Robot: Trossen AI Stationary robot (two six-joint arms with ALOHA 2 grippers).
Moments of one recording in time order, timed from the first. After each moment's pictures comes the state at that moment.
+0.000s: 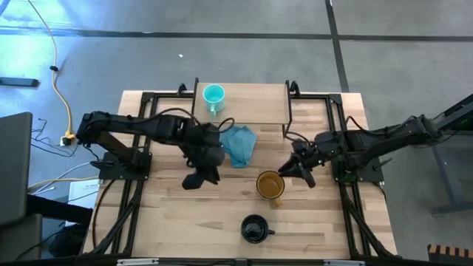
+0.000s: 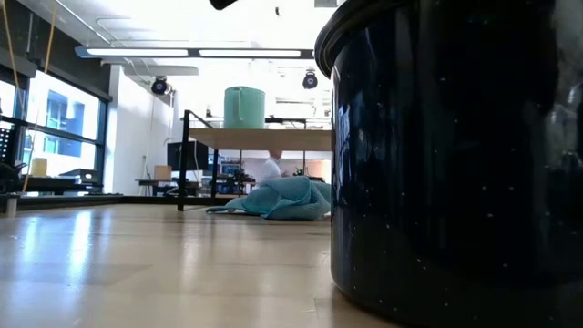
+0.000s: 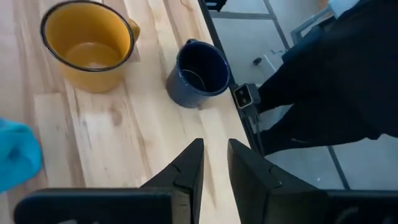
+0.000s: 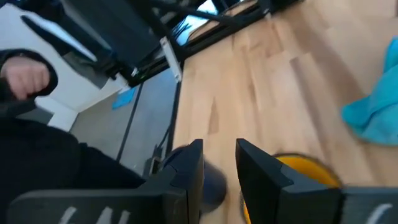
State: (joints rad) left arm 0.01 1.50 1.51 -0.91 0.47 -0.07; right arm 0.21 0.93 0.77 -0.23 -0.16 0.57
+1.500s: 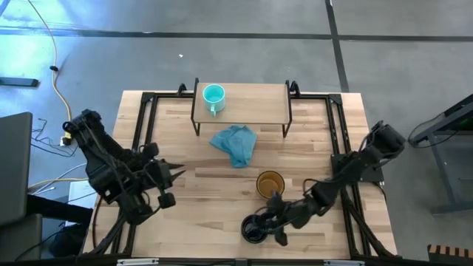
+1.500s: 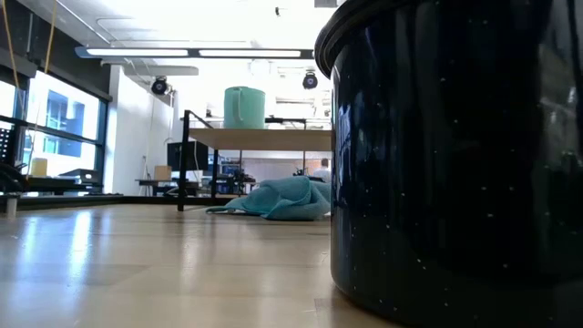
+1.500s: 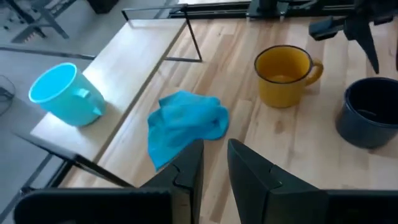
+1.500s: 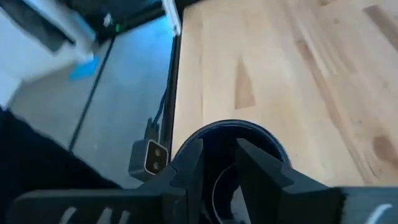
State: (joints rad) left arm -0.75 1.38 1.51 -1.45 -0.99 -0.98; right arm 0.66 1.62 0.98 0.08 0.31 0.67
